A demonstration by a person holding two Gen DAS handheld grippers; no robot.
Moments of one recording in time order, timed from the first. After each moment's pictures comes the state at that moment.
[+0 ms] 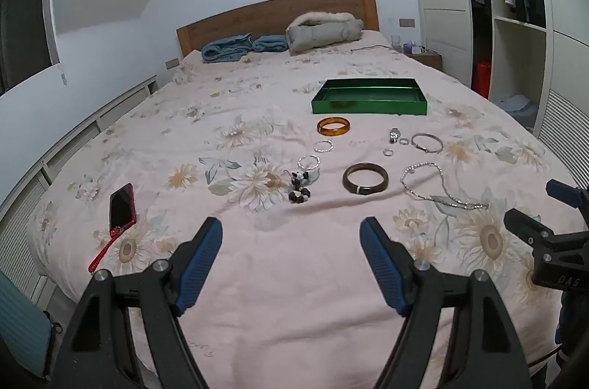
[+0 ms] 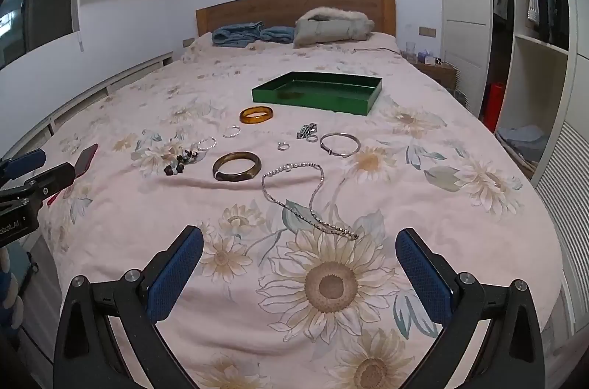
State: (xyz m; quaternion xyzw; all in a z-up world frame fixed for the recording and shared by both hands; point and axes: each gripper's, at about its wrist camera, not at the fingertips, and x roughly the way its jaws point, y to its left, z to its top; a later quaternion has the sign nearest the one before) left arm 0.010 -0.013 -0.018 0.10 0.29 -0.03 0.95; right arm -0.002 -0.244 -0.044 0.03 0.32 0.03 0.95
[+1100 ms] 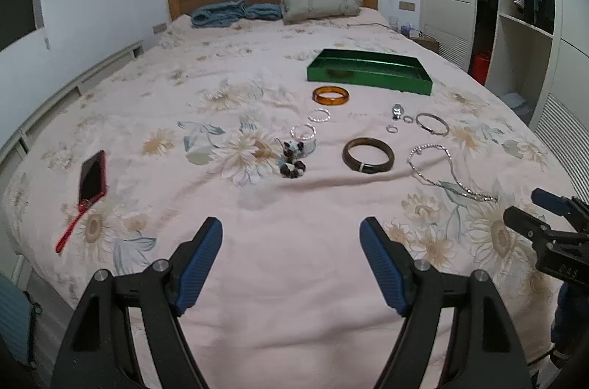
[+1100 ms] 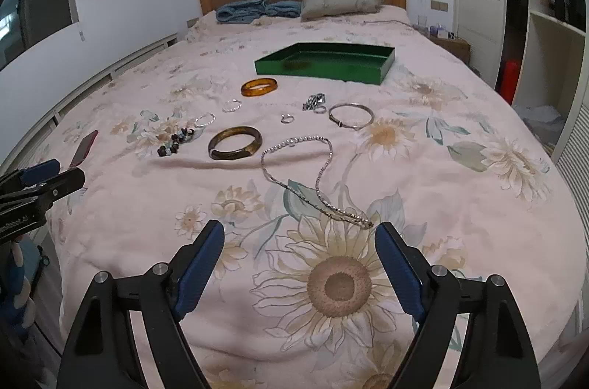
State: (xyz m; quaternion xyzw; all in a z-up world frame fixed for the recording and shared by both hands) left arm 0.054 0.003 -0.053 0.06 0.35 -0.06 0.93; right arm 0.033 -0.250 -0.074 0.05 0.37 0.05 0.93
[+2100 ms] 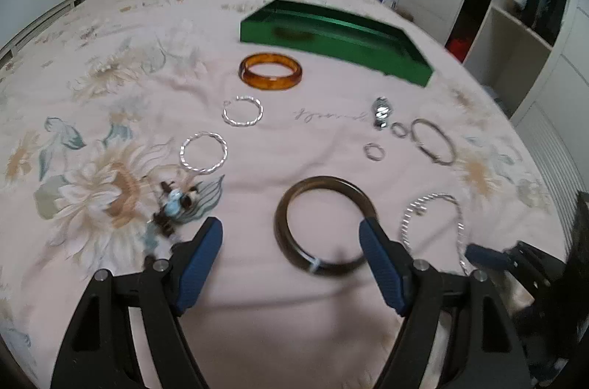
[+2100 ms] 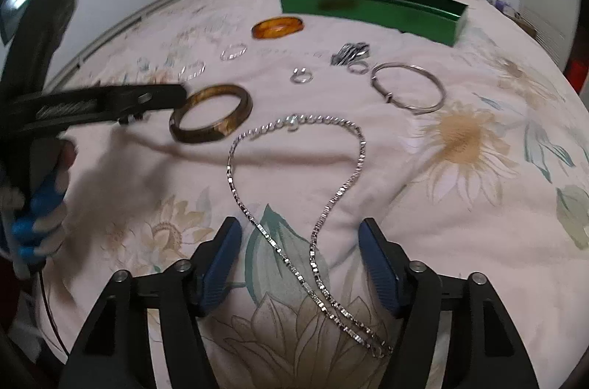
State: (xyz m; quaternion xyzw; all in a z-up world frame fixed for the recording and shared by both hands) left arm 0.231 -0.064 -0.122 0.00 0.45 -0.14 0.88; right arm 0.159 -0.252 -0.143 0.00 0.46 0.16 0.87
